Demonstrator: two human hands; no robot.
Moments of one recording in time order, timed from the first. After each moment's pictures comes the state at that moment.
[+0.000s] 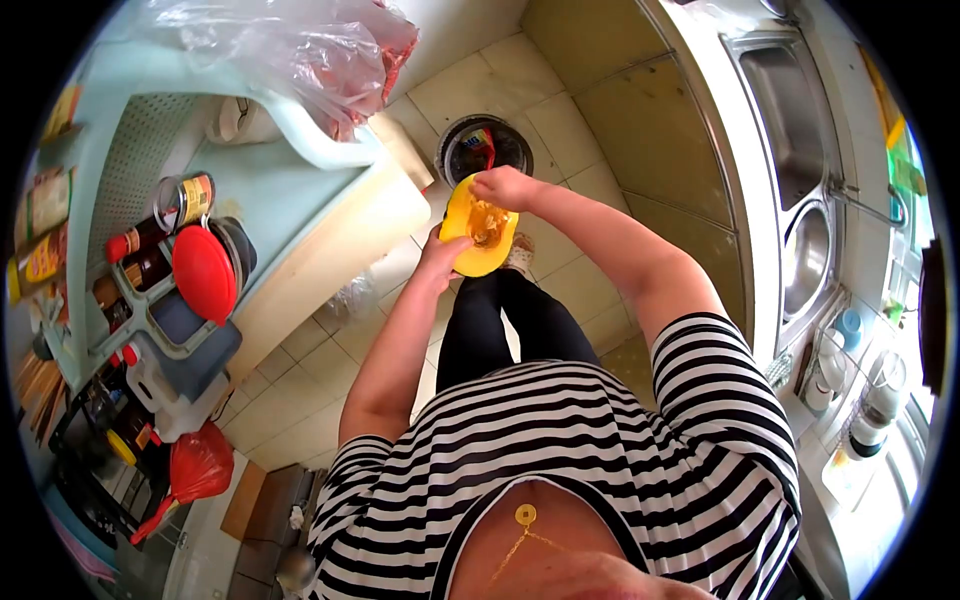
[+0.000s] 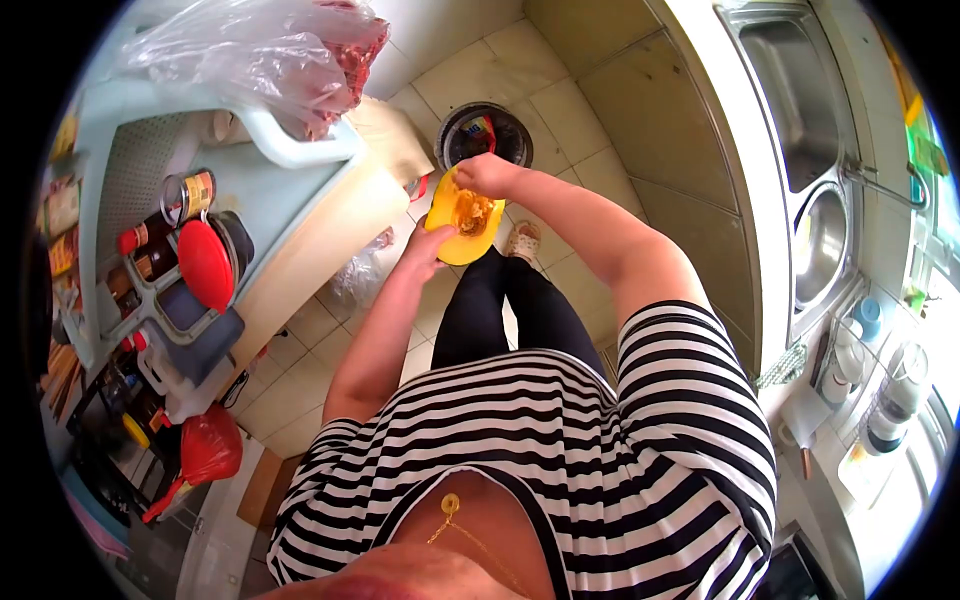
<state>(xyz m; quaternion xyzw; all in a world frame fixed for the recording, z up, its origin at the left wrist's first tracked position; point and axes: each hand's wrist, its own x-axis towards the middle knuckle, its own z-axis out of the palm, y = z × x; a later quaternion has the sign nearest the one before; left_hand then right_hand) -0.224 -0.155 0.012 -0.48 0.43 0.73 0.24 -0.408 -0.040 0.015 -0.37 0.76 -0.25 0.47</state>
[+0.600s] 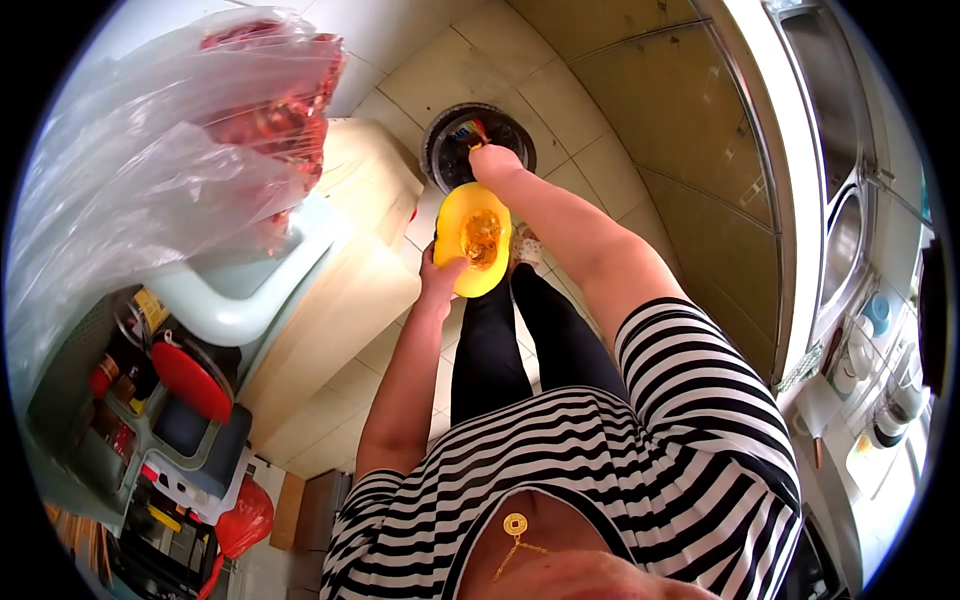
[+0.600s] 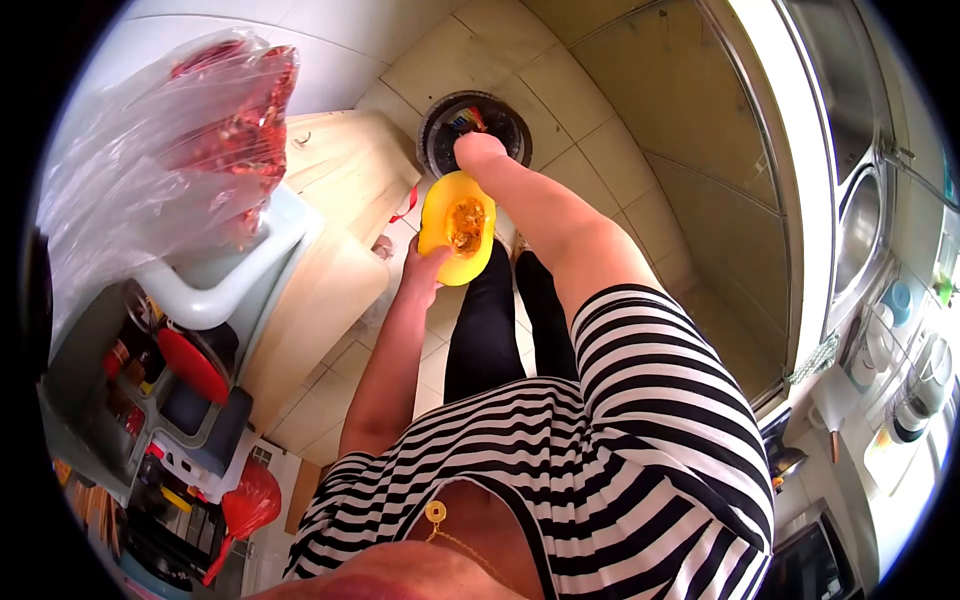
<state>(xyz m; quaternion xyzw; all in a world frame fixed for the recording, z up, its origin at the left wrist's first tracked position) -0.233 -0.164 -0.053 -0.52 0.41 0.72 0.22 -0.437 -0.073 -0.129 -0.23 0.87 -0.04 0.42</state>
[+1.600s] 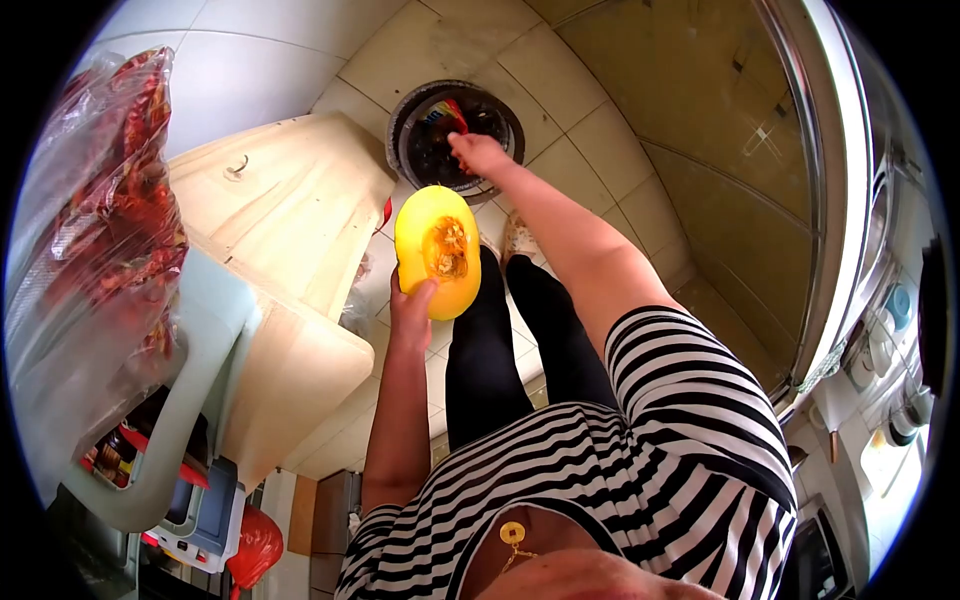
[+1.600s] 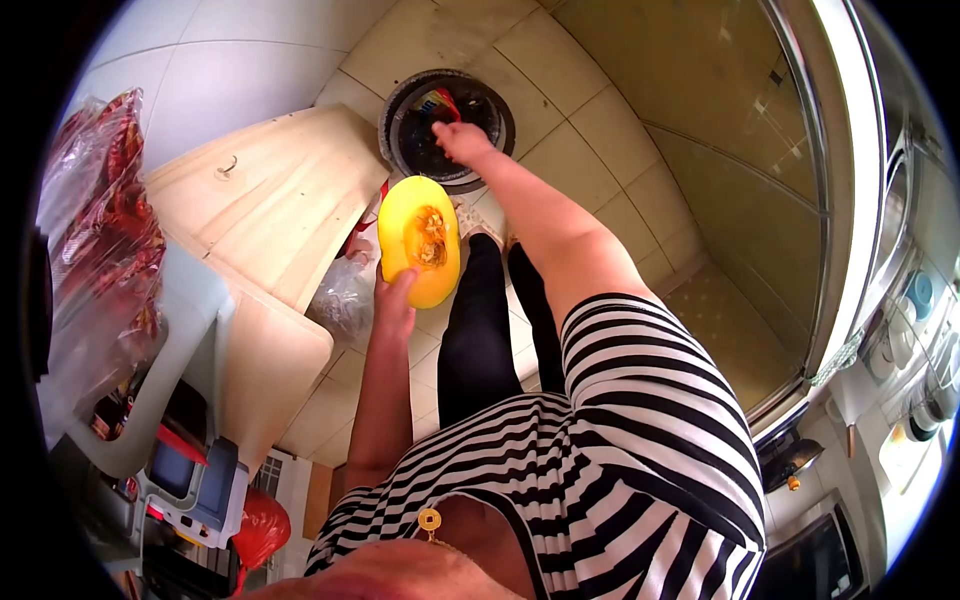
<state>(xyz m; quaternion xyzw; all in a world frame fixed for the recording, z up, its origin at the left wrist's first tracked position) -0.199 -0.162 -0.105 -0.50 0.39 0.76 0.14 -0.414 -0.033 -0.270 0.14 0.72 -0.49 0.48</state>
